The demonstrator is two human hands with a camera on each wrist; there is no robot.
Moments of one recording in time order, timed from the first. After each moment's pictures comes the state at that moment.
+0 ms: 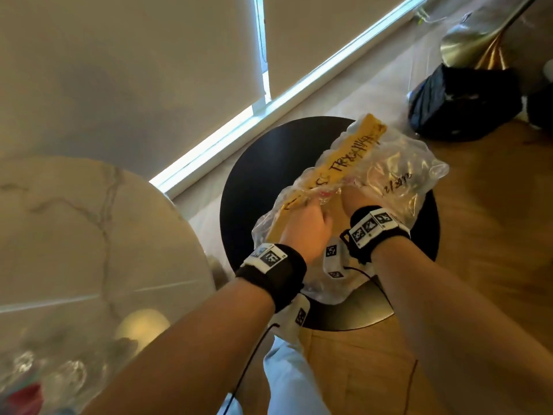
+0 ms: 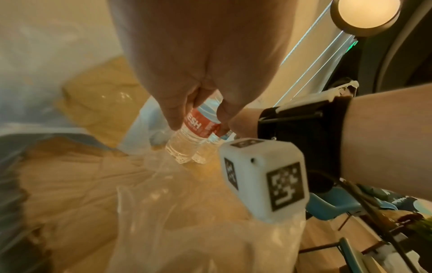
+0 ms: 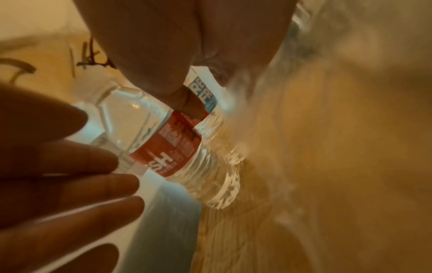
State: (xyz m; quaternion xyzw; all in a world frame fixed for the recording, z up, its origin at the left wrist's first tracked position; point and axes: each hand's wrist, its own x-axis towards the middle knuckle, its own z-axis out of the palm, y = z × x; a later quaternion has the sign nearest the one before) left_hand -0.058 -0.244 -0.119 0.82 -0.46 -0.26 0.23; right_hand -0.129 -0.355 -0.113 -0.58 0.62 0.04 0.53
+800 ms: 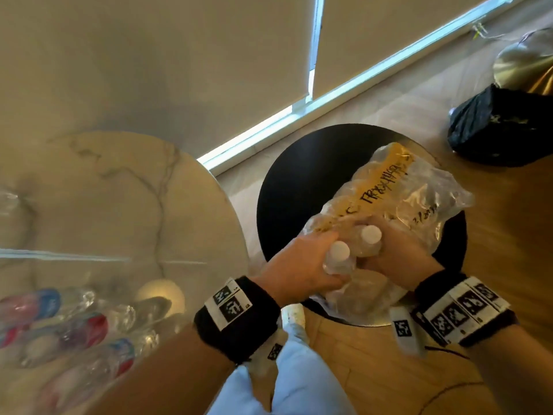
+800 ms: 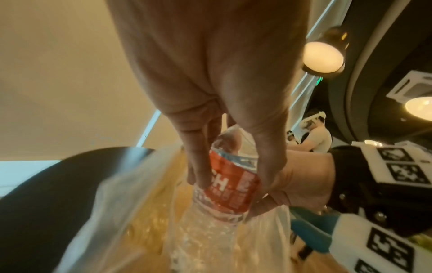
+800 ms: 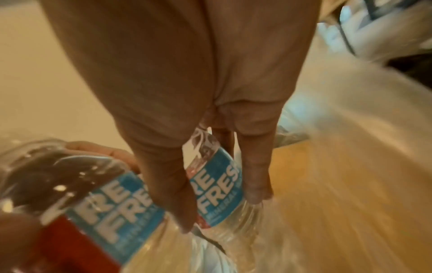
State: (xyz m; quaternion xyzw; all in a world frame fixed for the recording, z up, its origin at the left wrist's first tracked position) left_hand -0.042 -0.136 -0.061 0.71 -0.47 -0.43 0.29; right_hand -0.179 -0.294 -0.040 -0.83 0.36 0.15 0.39
